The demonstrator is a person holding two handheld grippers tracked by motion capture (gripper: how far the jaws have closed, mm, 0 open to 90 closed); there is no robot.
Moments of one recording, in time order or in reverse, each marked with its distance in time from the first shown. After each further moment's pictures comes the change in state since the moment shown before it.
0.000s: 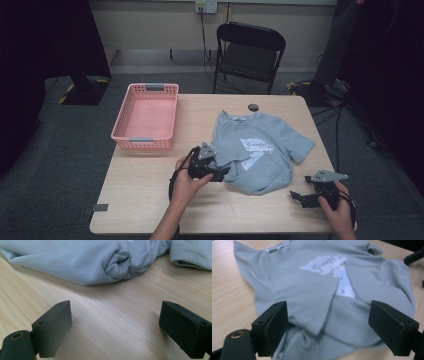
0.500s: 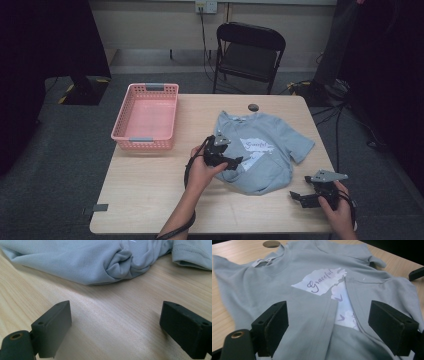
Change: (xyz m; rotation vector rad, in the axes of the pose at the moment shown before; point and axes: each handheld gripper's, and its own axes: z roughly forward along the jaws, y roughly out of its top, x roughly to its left) left arm -0.003 0.033 0.043 0.012 -0.023 -0.006; right arm 0.000 0.000 0.000 0.002 0.008 -0.003
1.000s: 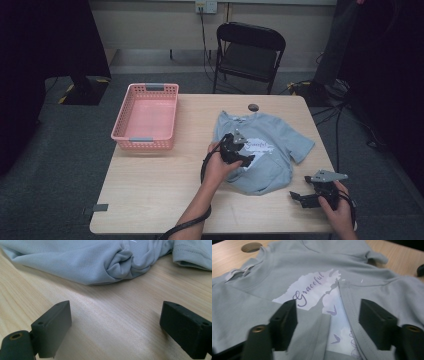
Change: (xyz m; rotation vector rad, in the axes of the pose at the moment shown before) left arm -0.018 0.017 0.046 0.065 -0.011 0.101; right arm 0.000 0.000 0.000 0.000 0.004 -0.003
